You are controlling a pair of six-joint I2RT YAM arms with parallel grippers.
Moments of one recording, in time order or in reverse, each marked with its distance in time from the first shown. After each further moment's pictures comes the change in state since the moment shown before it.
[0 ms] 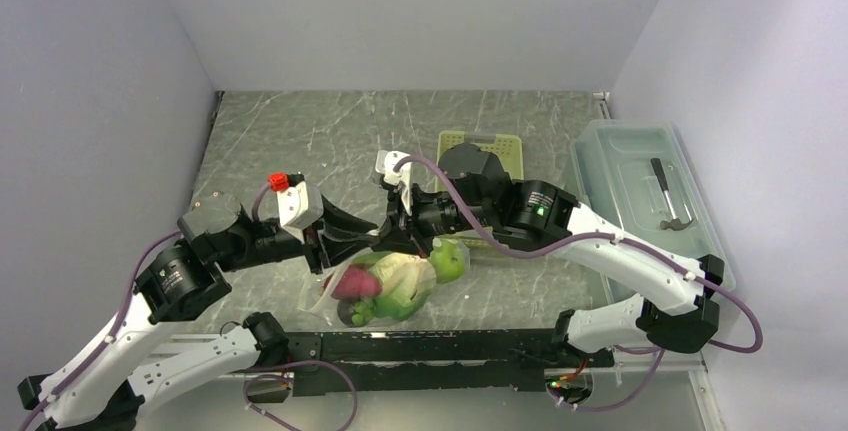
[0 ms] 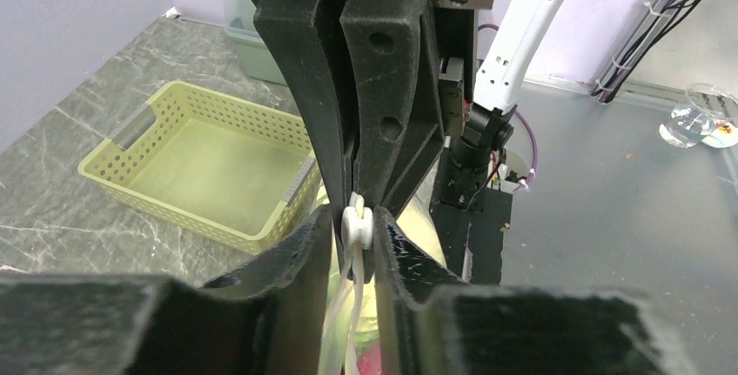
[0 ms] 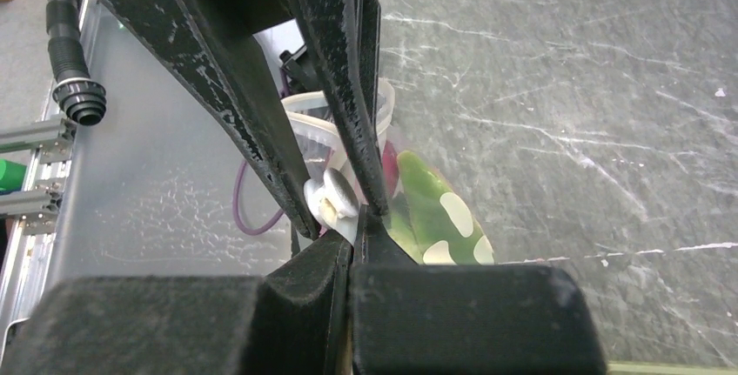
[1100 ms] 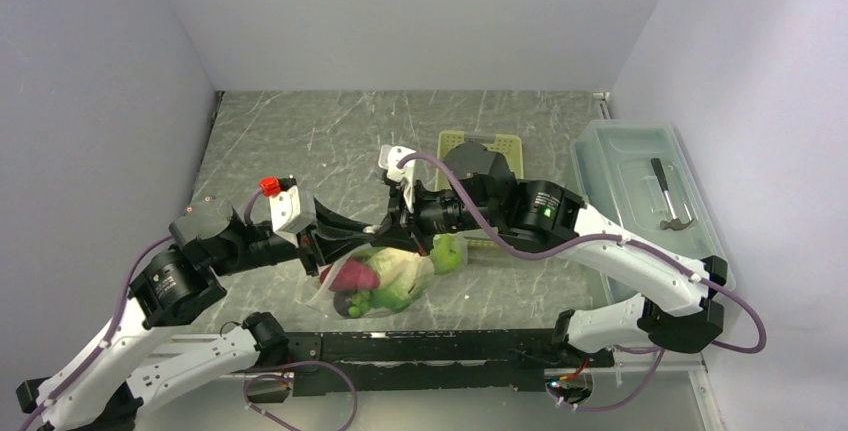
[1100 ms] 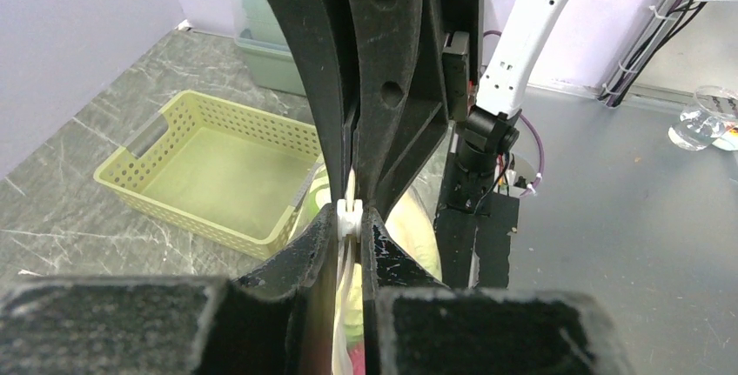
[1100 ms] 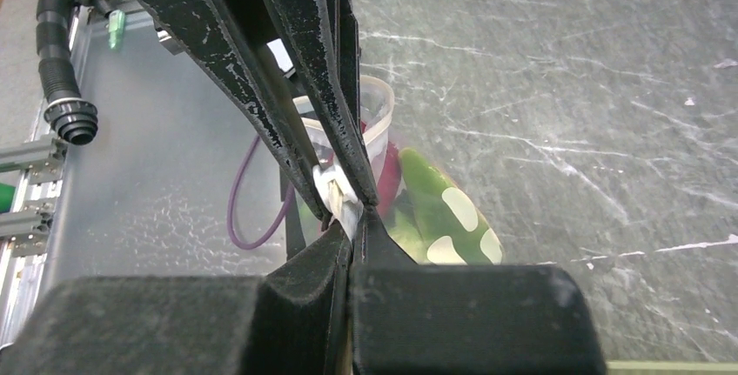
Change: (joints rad) left arm 0.000 -0.029 -0.003 -0.009 -0.016 0.016; right arm 0.010 0.000 0.037 -0.005 0.052 0.015
